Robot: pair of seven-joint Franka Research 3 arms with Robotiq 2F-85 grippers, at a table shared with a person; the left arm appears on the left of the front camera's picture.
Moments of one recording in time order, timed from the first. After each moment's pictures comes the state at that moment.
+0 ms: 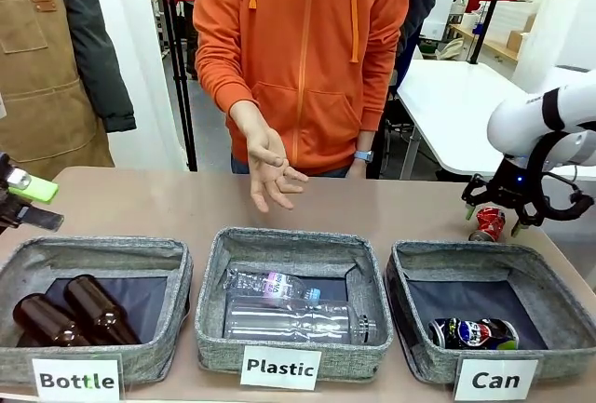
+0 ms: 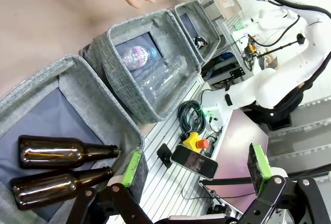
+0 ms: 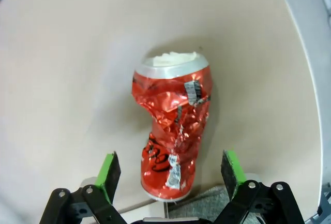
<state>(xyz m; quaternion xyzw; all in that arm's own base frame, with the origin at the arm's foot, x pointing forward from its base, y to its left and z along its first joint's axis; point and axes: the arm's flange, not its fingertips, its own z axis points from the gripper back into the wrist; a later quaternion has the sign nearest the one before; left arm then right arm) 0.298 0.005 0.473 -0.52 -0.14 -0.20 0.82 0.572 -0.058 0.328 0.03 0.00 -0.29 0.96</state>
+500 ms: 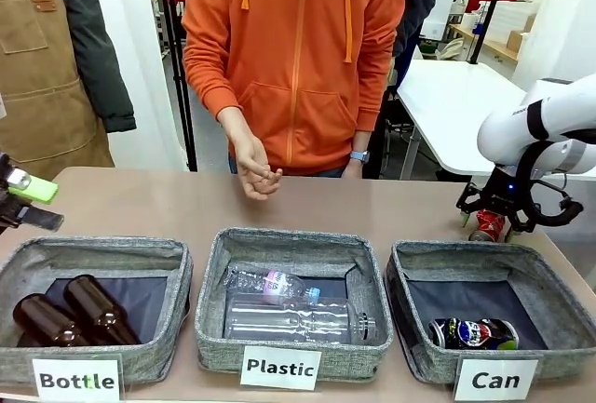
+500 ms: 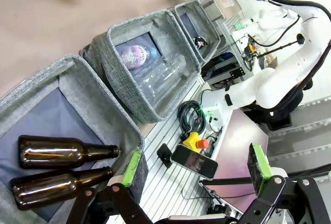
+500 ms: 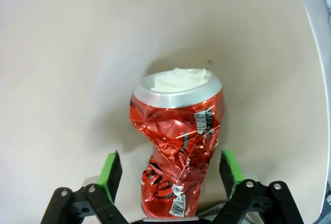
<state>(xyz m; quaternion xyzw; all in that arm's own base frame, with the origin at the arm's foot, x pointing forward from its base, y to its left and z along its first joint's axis) 0.298 0.005 0.473 -0.52 -0.14 -0.20 0.82 0.584 -0.060 0.308 0.02 0.00 -0.29 0.96</state>
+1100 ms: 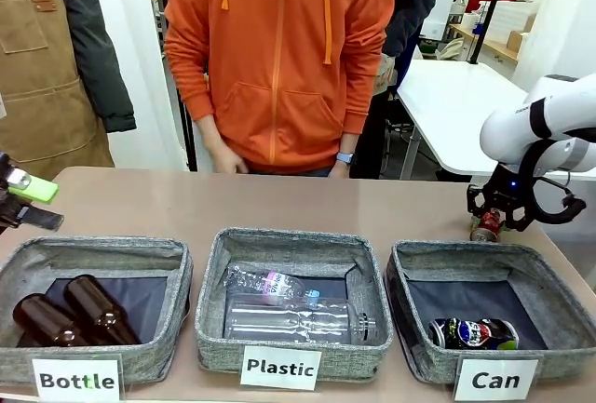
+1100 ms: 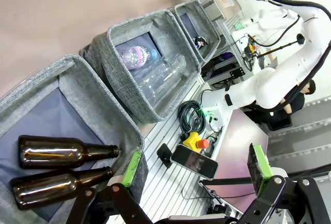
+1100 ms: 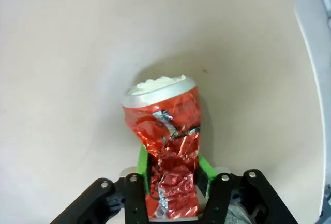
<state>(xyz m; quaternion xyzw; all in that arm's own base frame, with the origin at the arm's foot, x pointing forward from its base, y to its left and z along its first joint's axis) 0.298 0.005 0.473 -0.52 -0.14 -0.20 0.82 0.585 -0.063 0.314 0.02 -0.01 -0.29 0.96</state>
